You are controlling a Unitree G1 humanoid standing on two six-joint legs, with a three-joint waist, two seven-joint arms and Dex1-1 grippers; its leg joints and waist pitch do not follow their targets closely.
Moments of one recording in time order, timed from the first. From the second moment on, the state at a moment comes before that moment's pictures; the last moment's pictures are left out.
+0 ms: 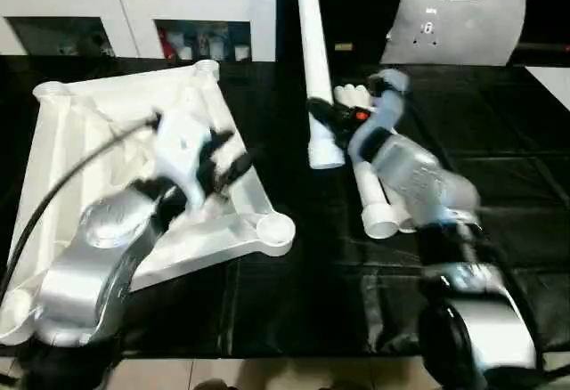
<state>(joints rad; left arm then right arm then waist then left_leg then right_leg) -0.35 0.30 0.04 -0.37 -0.33 0.62 -0.44 -0.67 -0.05 -0.24 0.37 0.51 0.55 0.55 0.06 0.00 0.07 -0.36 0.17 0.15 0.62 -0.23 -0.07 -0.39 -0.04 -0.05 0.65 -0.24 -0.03</state>
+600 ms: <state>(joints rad) -0.60 0.05 0.26 -0.26 -0.81 0.90 -0.37 -0.43 -0.14 -0.17 0.00 0.76 0.68 0.90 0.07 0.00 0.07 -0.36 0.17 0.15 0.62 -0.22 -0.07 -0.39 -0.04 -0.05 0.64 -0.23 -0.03</state>
